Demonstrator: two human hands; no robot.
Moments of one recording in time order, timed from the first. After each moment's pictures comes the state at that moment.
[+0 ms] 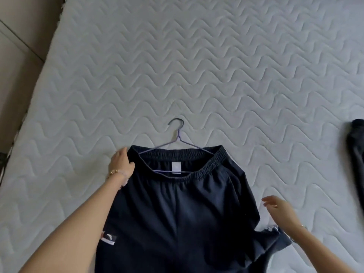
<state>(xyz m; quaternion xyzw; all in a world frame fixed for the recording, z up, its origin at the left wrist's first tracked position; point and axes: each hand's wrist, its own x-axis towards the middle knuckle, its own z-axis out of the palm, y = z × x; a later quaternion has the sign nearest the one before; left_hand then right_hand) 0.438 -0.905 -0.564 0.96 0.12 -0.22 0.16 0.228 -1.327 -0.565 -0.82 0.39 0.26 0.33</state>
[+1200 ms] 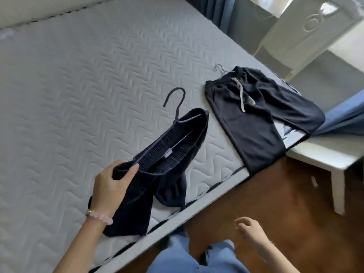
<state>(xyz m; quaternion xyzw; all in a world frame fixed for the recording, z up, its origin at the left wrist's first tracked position) 0.090 -1.066 -0.227 0.87 -0.12 -0.13 0.46 -0.213 -1.300 -0.436 -0.62 0.57 0.19 0.50</state>
